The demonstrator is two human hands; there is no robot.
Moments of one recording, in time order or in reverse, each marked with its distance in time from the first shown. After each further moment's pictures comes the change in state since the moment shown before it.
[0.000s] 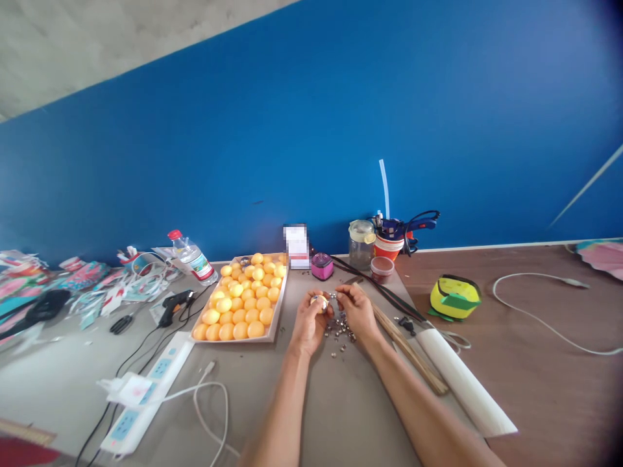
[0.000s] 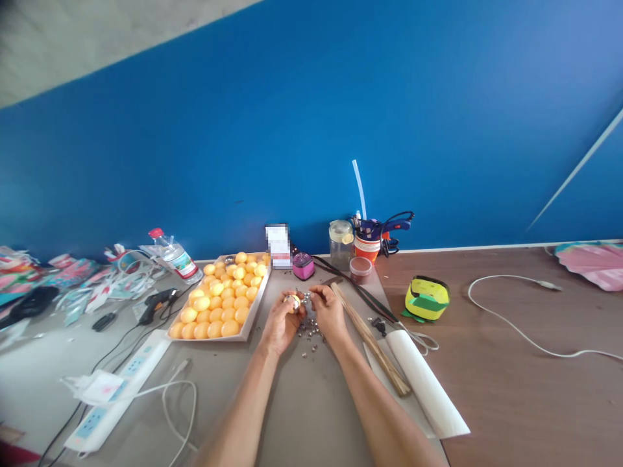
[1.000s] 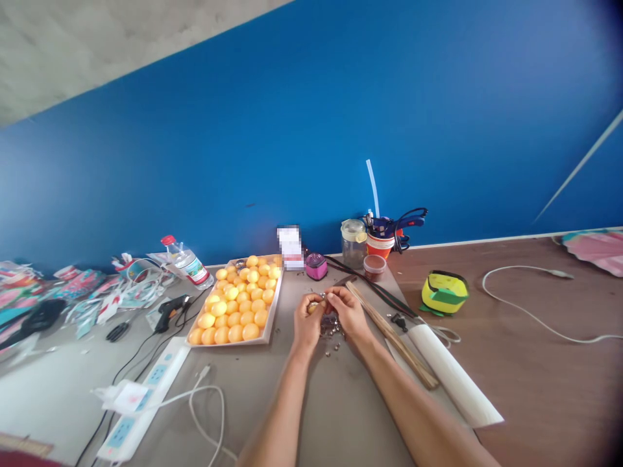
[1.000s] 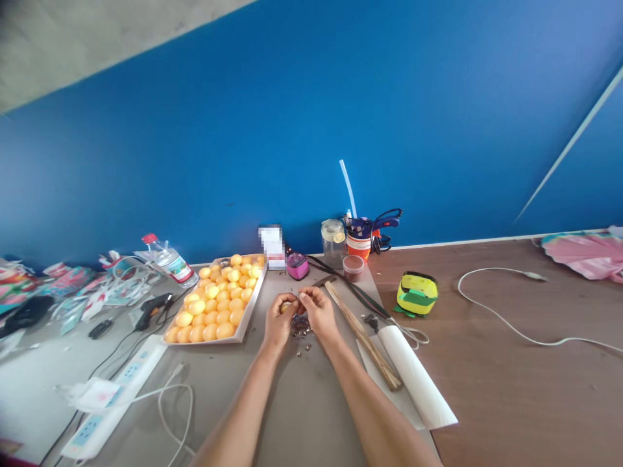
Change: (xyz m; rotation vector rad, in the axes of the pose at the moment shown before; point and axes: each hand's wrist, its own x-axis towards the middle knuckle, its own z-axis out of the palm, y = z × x) left_hand 0.002 -0.011 -0.001 0.667 0.134 0.253; right_hand -0.005 -0.003 0.009 0.319 -0.073 0.102
